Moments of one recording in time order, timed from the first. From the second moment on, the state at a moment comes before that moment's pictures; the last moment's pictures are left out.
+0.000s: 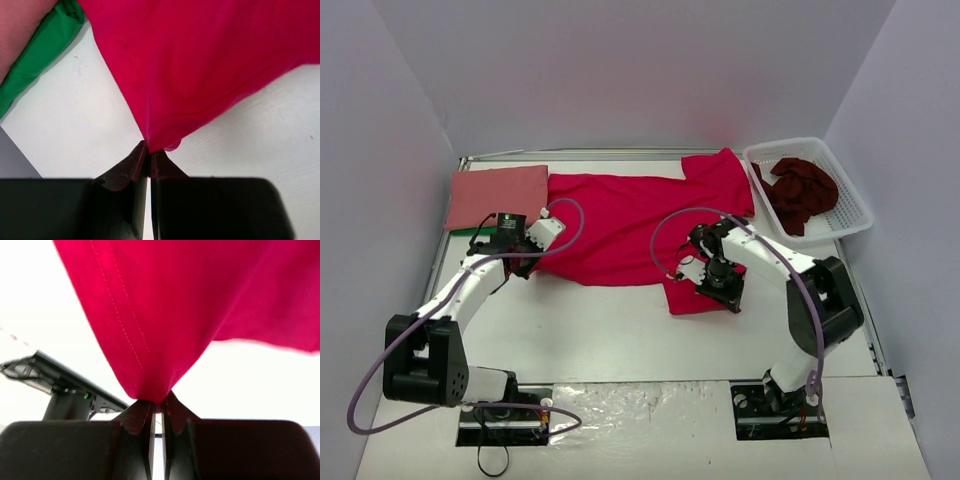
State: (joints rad) left arm -0.12 1.38 0.88 -0.47 0.02 0.57; right arm 0.53 1.72 1.11 -1.17 0.02 -0.60
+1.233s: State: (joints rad) left arm -0.15 1.01 0.63 -0.67 0.11 0.79; right arm 0.37 1.20 1.12 -1.35 -0.08 -0.58
